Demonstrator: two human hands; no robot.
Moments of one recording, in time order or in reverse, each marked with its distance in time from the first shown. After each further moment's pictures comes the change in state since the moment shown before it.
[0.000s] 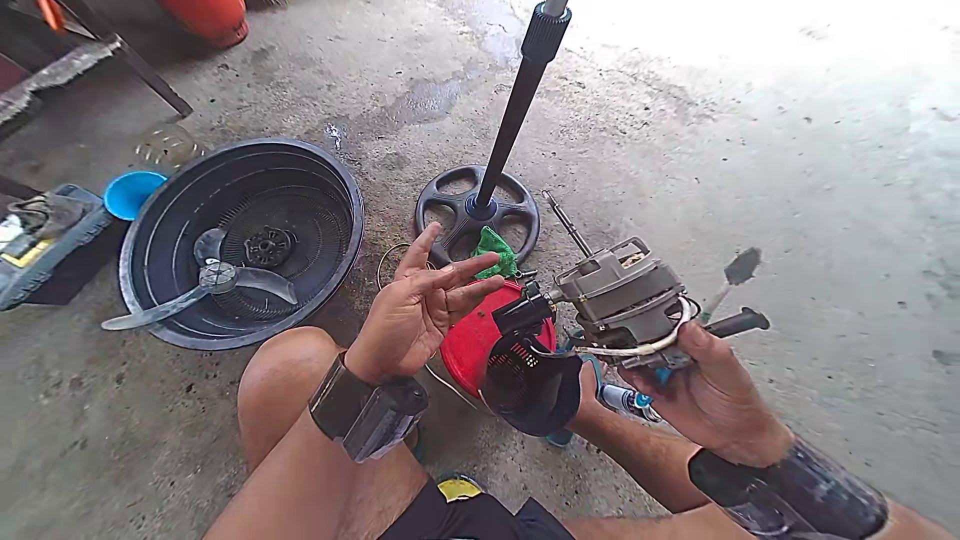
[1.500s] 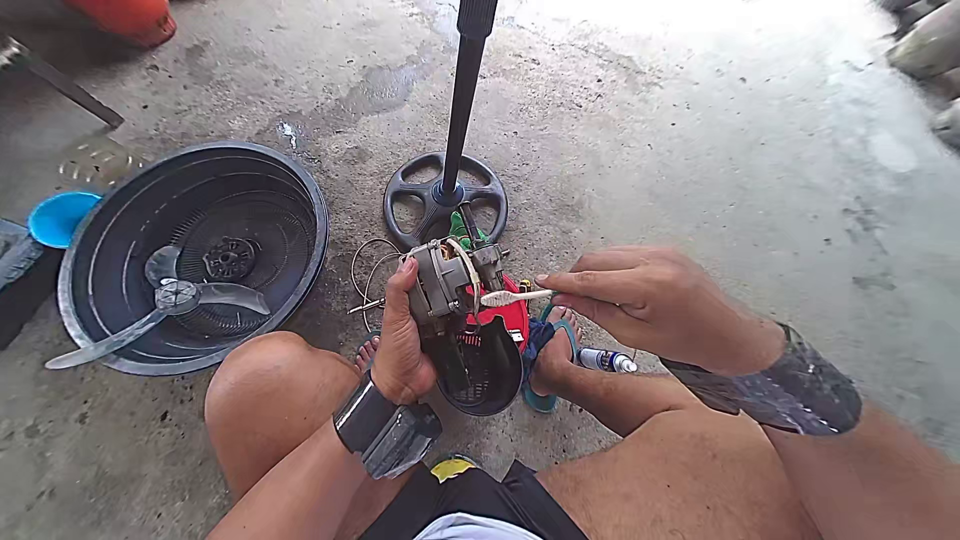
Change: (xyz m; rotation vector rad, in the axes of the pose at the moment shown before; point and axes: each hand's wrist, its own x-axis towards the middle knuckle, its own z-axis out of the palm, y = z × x) left_hand -0.004 -0.066 0.010 -0.091 0.263 0.086; right_hand 0.032 -0.058 0.014 -1.596 -0.400 -0.655
